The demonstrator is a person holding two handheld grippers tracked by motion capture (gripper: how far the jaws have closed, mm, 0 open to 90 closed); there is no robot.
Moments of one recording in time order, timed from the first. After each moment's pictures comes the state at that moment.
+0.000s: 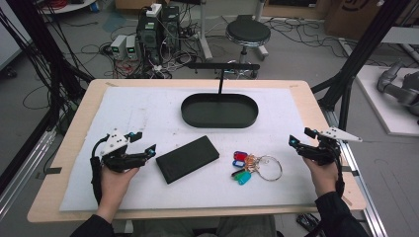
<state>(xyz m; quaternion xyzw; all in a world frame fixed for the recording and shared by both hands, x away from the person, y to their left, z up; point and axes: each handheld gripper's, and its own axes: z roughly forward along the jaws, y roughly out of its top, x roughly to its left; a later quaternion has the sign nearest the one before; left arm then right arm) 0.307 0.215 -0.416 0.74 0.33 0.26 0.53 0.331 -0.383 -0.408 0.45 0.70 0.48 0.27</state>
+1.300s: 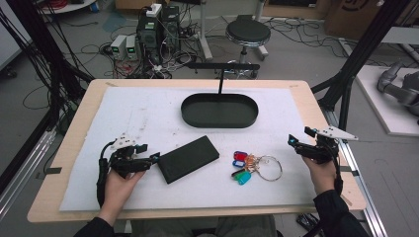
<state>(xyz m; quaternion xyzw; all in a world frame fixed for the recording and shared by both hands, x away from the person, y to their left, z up) 0.312 0.207 -0.439 0.75 0.43 0.15 0.47 0.337 -0.381 -0.411 0.45 0.71 0.45 0.29</state>
